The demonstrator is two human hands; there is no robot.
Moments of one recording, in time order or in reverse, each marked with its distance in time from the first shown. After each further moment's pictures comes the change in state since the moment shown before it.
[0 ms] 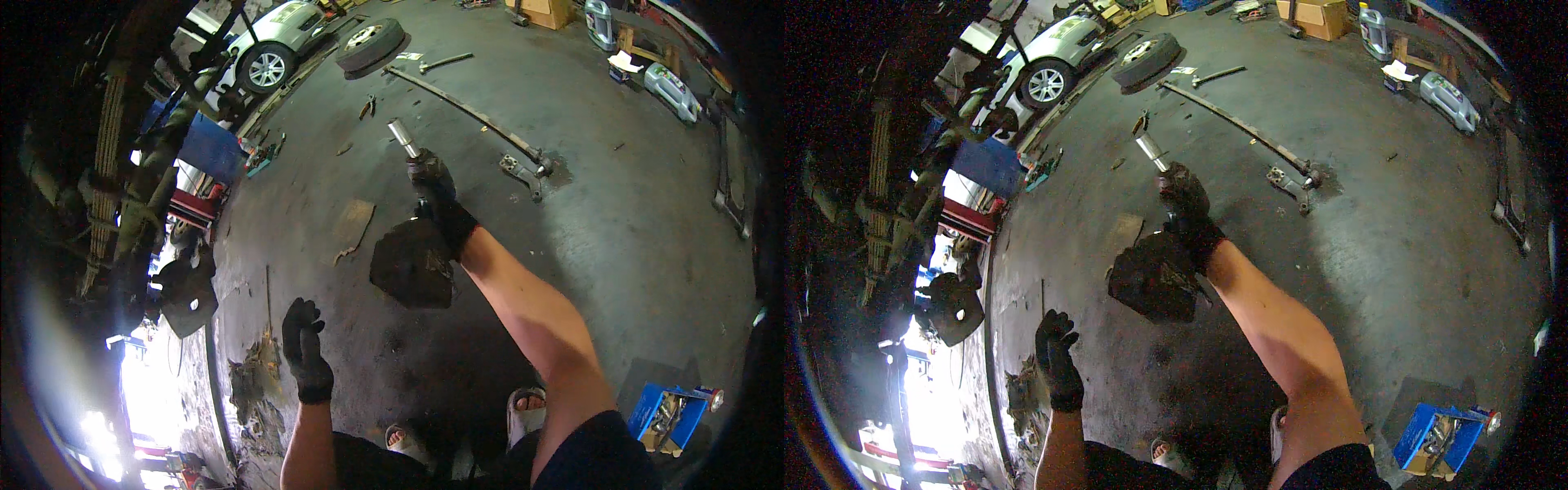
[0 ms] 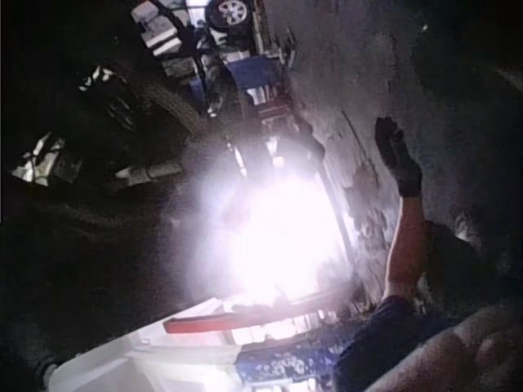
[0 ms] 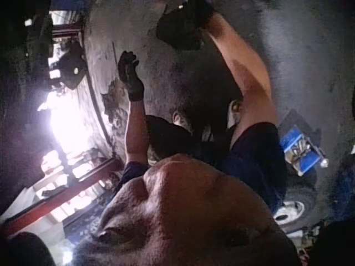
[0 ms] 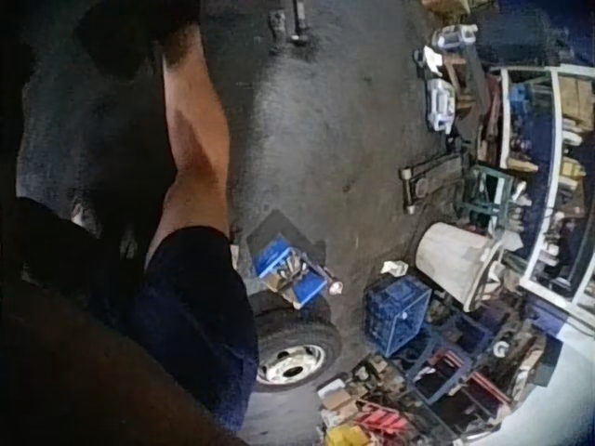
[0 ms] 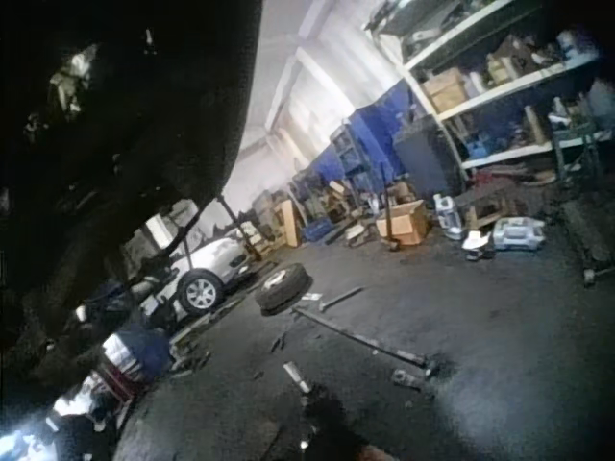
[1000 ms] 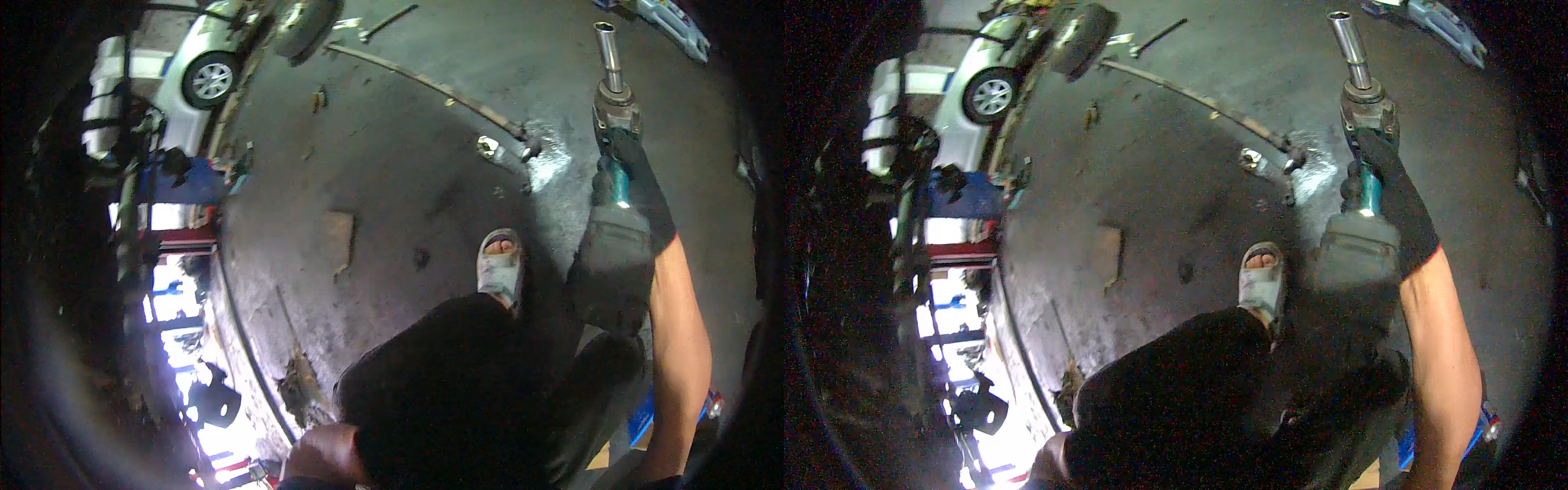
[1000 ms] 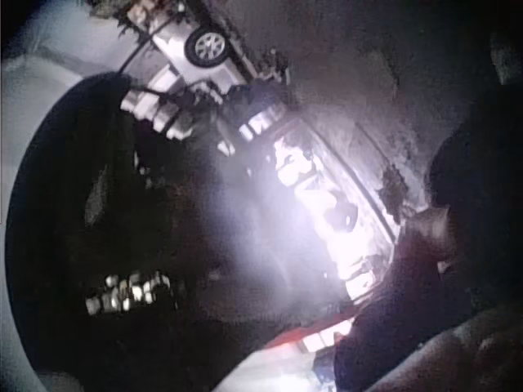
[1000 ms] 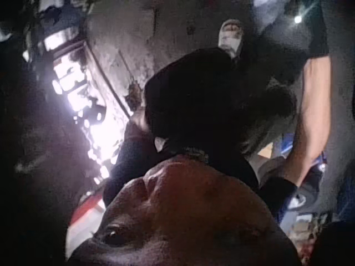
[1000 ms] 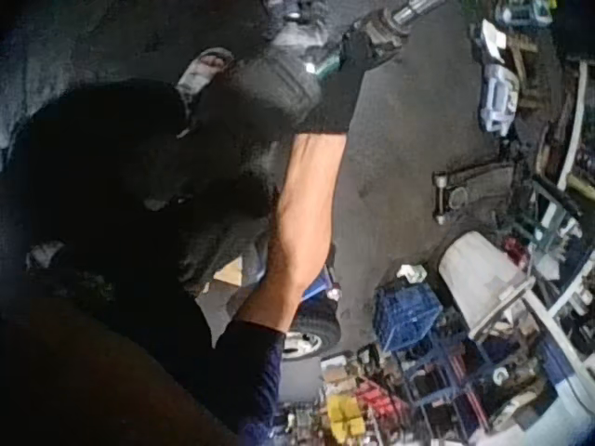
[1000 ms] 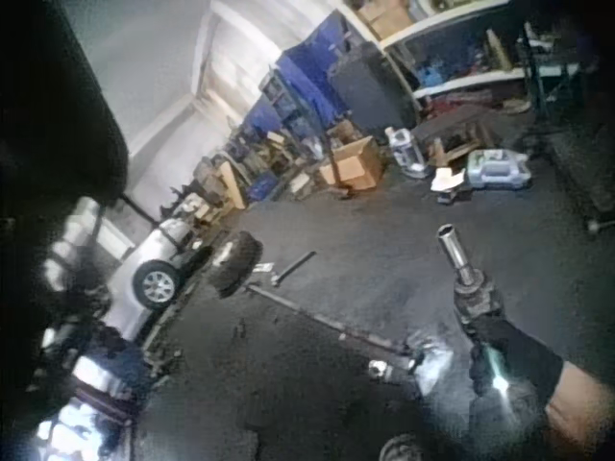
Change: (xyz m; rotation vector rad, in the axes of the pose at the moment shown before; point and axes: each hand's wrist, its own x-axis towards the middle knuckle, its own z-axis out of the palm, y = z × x) left_hand 0.144 0.212 0.334 0.386 -1.398 0.237; right_hand 0.002 -0.240 -0.304 0.479 0.595 0.836
